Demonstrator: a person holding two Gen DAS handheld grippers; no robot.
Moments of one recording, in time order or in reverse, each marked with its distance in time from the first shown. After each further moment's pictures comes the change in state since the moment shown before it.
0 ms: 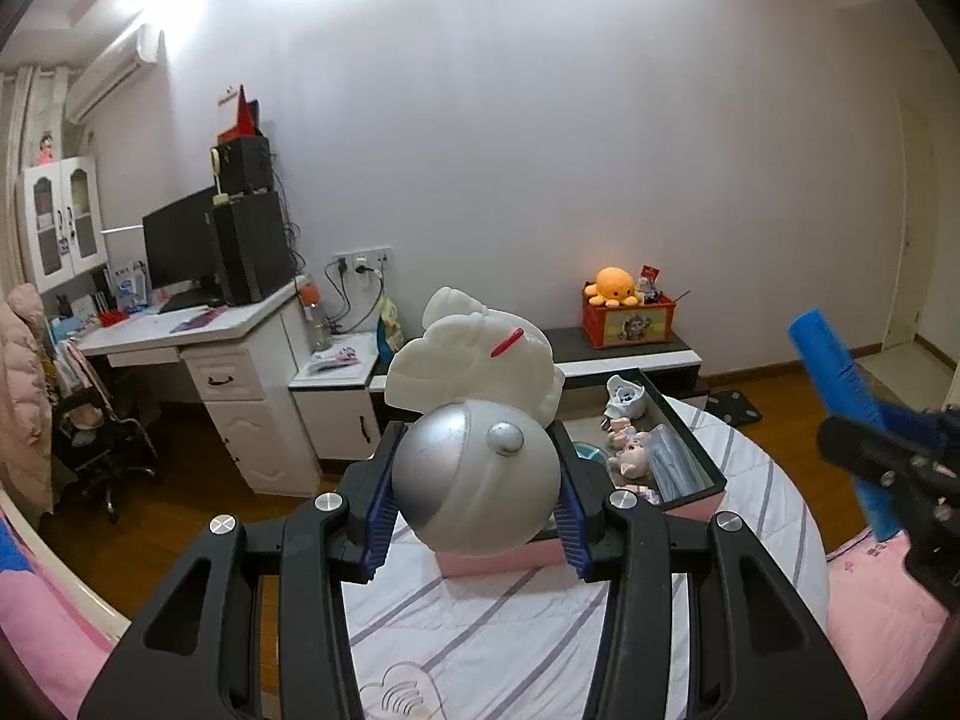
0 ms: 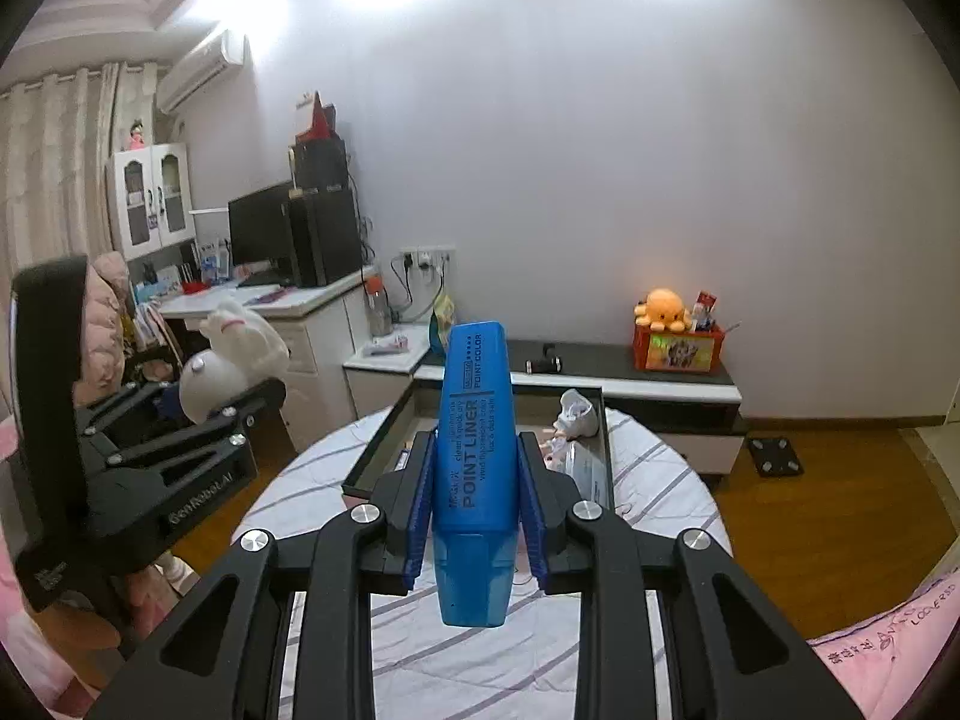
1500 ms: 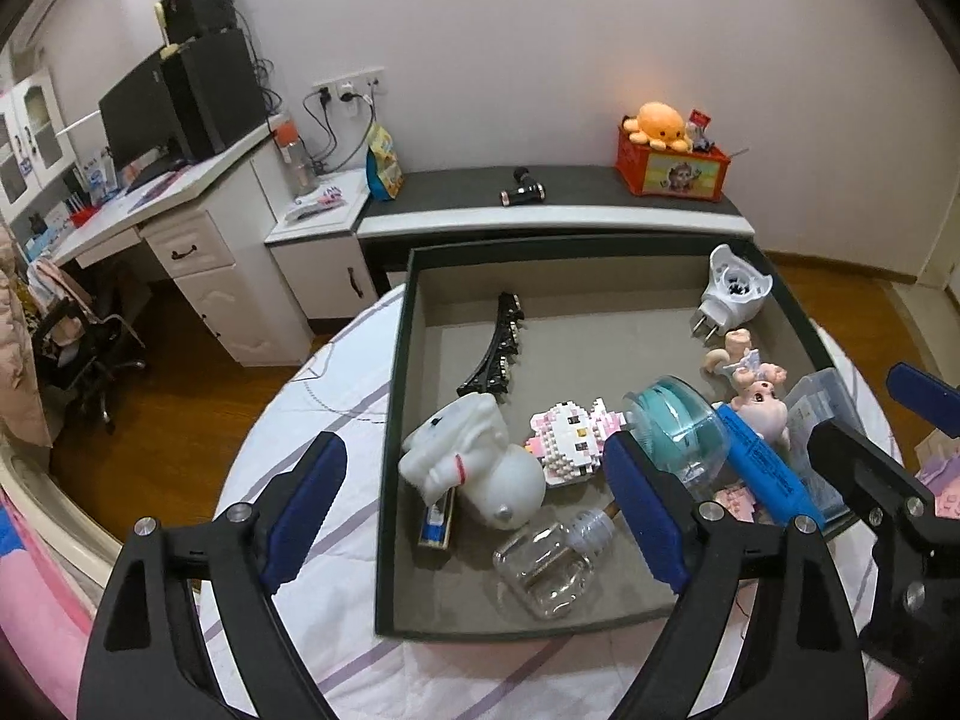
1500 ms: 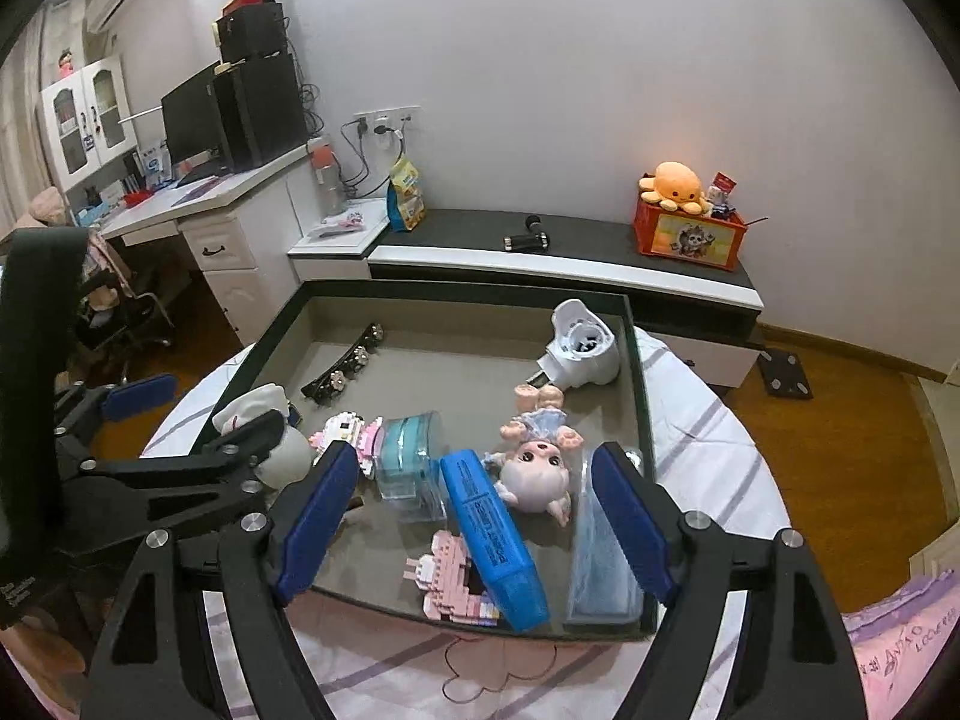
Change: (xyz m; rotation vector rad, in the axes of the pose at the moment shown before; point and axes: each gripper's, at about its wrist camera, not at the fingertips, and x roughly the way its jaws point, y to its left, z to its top) left arm 0.212 -0.007 -0.018 -0.029 0.417 0.035; right arm 0.199 -0.049 0.003 0.015 0.315 -0.062
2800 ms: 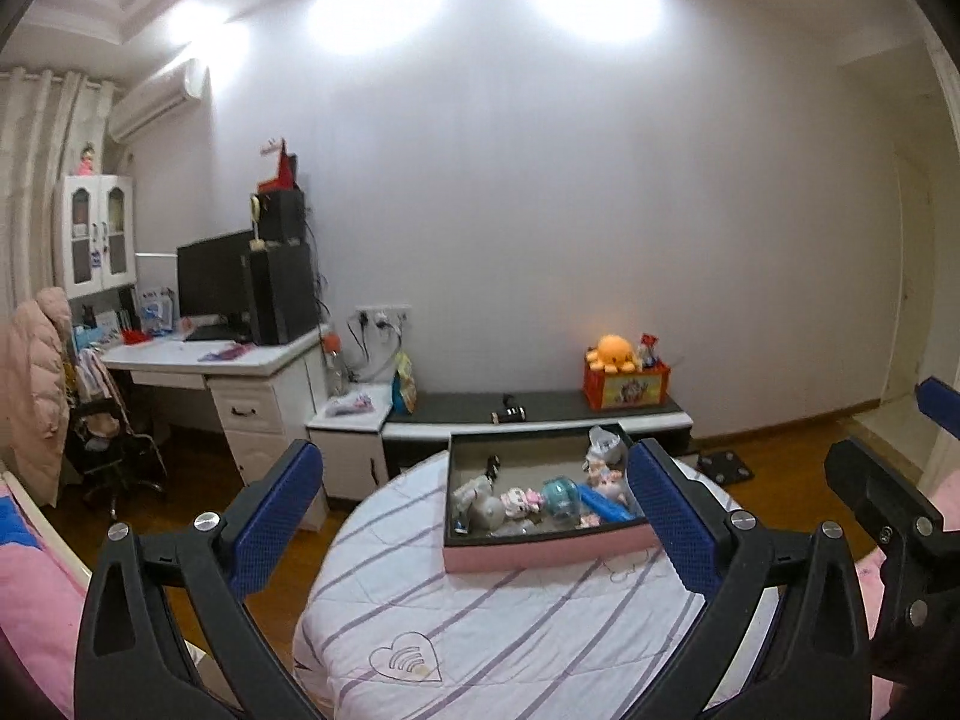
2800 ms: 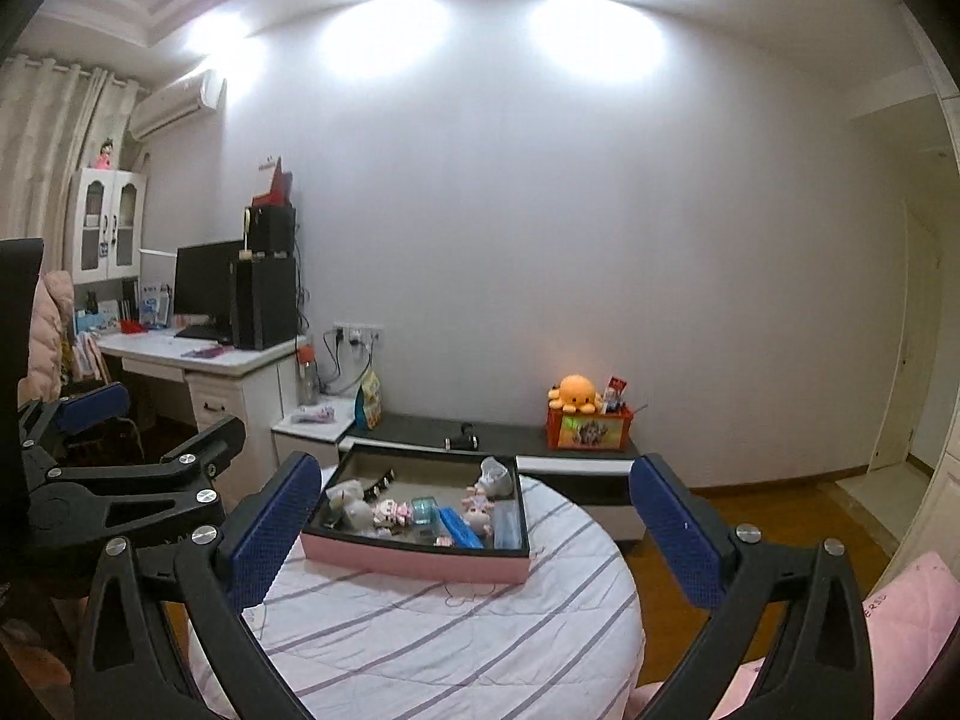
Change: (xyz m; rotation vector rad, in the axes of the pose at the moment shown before) left arm -0.310 0.022 -0.130 -0.046 -0.601 -0.022; right arm -0.306 0.071 -0.111 -0.037 -0.568 -0.169
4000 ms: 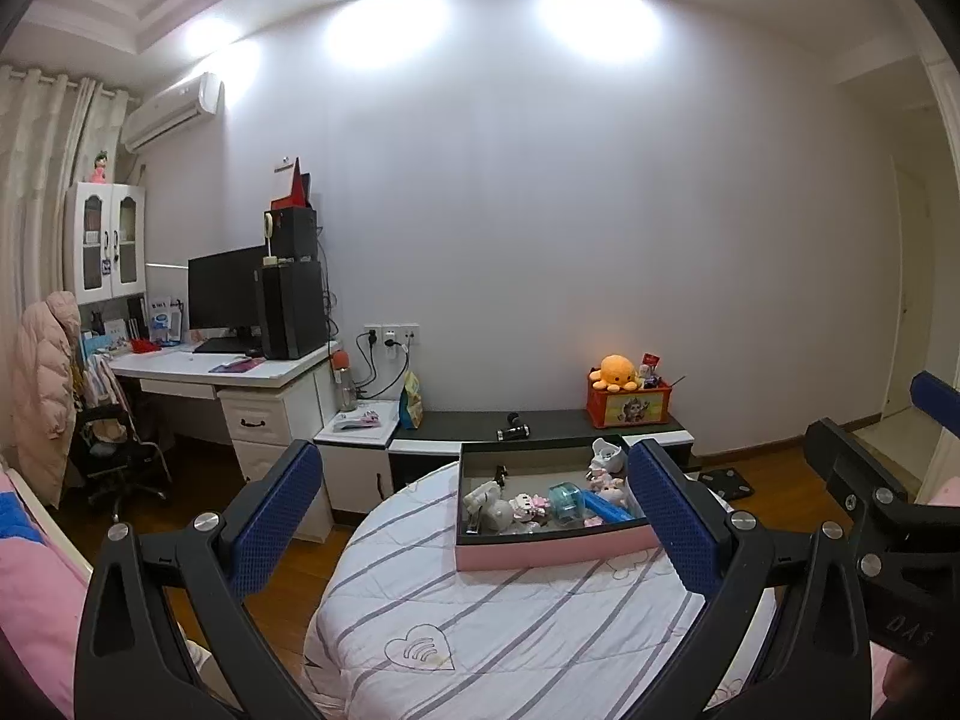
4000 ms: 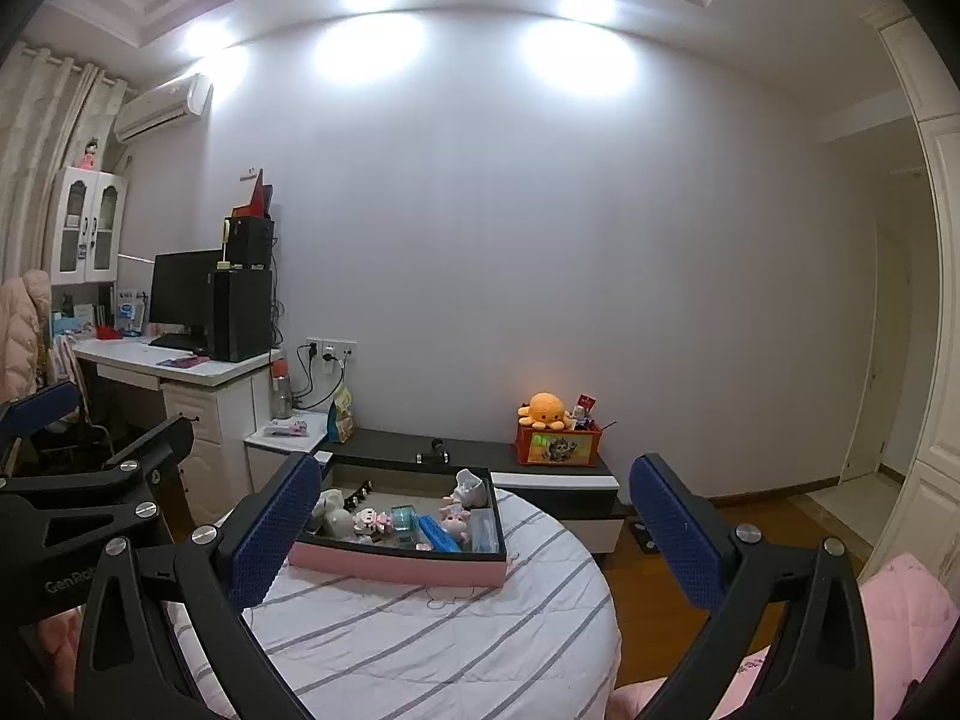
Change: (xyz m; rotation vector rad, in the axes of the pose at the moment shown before) left arm -0.034 0.008 -0.012 0.000 -0.047 0.010; right arm -0.020 0.016 -0.007 -0.016 -0.041 -0.099
